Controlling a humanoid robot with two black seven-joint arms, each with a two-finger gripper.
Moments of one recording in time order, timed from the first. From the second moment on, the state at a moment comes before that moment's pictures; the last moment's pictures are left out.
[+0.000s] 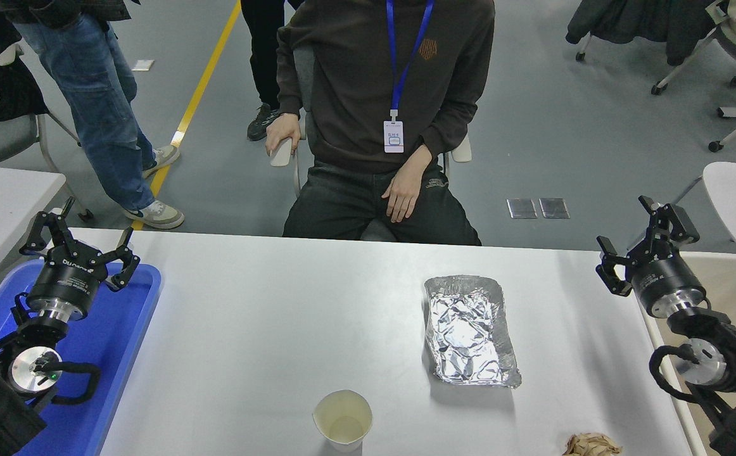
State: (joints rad) left arm -0.55 0.46 -0.60 -0.39 -0.23 -0.70 -0.59; right arm 0.42 -0.39 1.06 0.79 -0.39 0.15 0.37
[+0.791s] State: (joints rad) left arm -0.55 0.46 -0.59 -0.39 -0.23 -0.70 -0.59; right arm 0.42 -0.39 1.06 0.80 -0.39 0.16 0.37
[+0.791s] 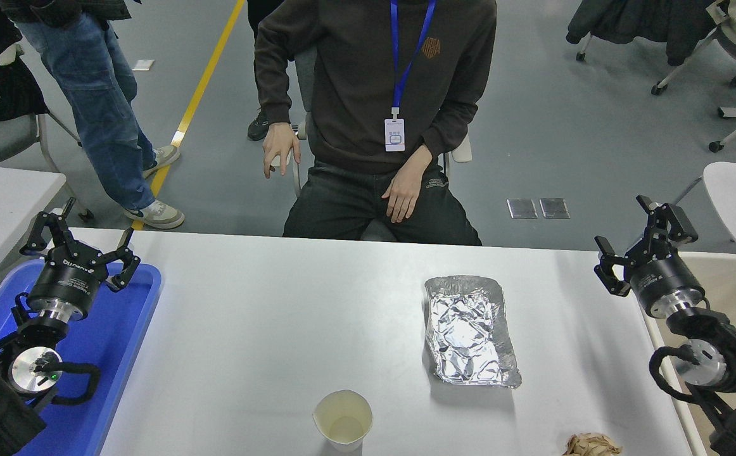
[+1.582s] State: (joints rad) left arm -0.55 0.46 -0.59 -0.39 -0.23 -0.70 -0.59; right arm 0.43 -0.40 1.07 0.78 -0.39 0.05 0.38
